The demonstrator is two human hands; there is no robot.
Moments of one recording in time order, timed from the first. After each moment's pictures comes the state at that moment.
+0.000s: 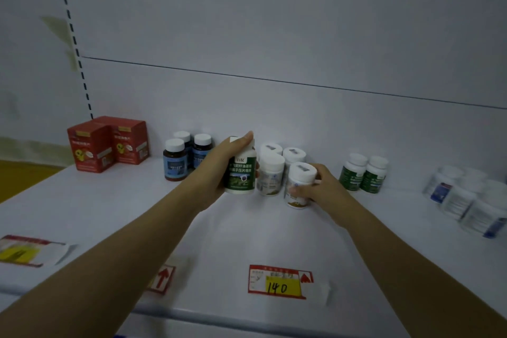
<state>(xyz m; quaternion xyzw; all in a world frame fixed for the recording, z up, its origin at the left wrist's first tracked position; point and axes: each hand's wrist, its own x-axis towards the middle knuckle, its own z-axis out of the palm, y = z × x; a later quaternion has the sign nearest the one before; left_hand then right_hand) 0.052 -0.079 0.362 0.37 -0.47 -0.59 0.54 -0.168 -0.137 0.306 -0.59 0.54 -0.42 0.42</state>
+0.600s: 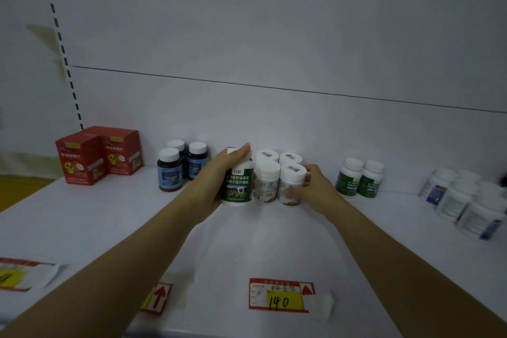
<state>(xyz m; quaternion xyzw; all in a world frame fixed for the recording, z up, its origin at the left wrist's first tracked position) 0.055 -0.085 0.359 0.37 -0.46 -0.61 0.53 -0.154 -0.151 0.317 -0.63 0.60 -0.38 0.32</state>
